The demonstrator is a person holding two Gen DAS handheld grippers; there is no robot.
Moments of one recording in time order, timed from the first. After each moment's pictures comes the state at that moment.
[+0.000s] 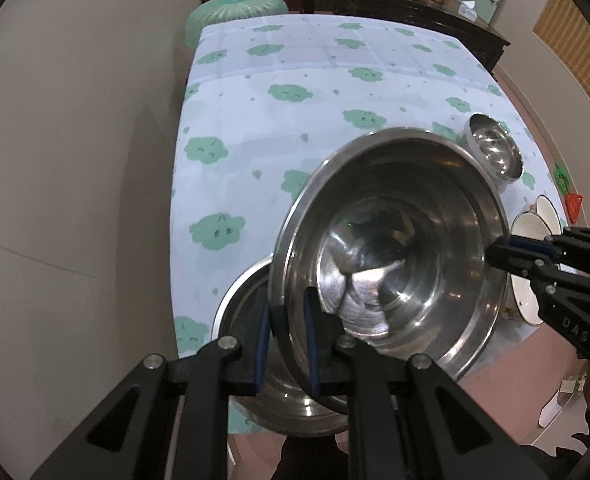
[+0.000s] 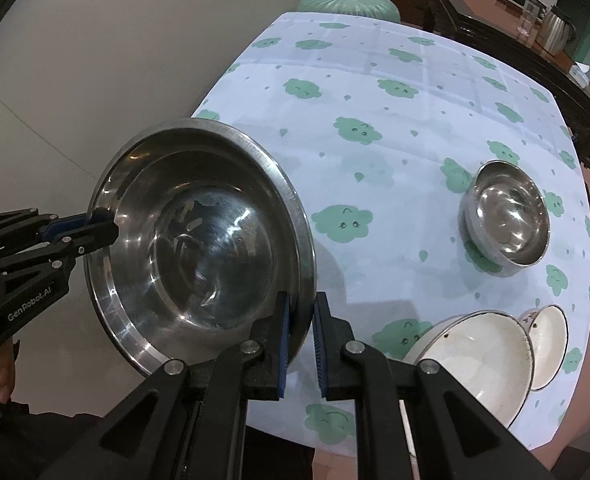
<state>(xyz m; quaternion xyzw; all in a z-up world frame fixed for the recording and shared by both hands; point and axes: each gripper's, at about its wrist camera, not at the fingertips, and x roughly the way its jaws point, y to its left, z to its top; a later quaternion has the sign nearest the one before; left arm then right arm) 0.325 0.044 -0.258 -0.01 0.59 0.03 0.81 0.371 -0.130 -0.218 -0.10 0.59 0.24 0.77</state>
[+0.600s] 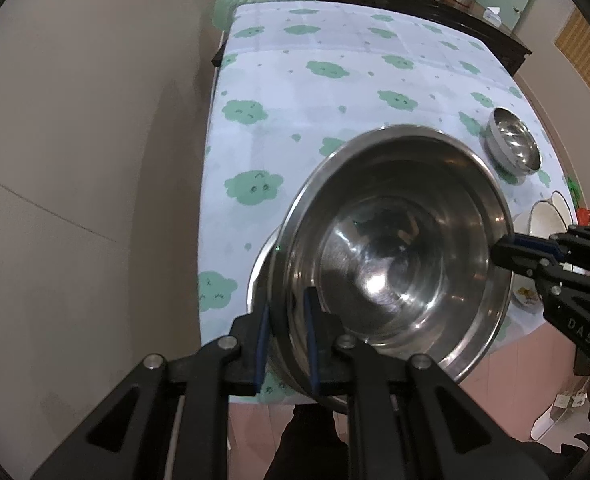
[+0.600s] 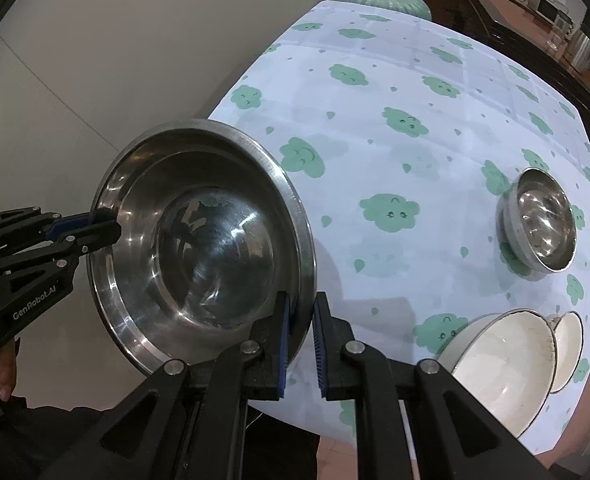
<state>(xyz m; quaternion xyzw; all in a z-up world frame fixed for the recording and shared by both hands) 0.288 0.072 -0.269 -0.03 0.60 0.07 0.80 0.348 -0.095 -0.226 -0.12 0.59 0.28 0.75</state>
